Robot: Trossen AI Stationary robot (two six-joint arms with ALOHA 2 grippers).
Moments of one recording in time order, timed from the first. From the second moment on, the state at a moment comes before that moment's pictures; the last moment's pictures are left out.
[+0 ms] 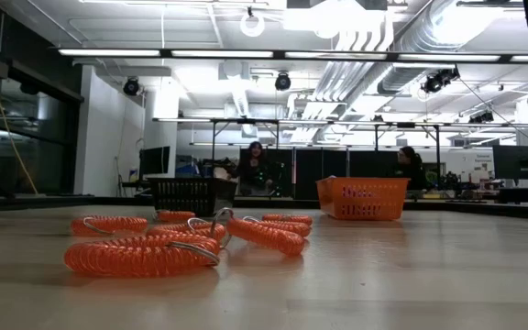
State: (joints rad) left arm -0.42 1.11 1.01 0.13 0.02 -0.08; right arm 0.08 1.89 2.03 -0.54 -0.72 0.15
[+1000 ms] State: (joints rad) left arm -0.42 1.12 1.01 0.09 0.03 -0.11; right arm 0.06 1.89 2.03 -0.50 -0.70 0.16
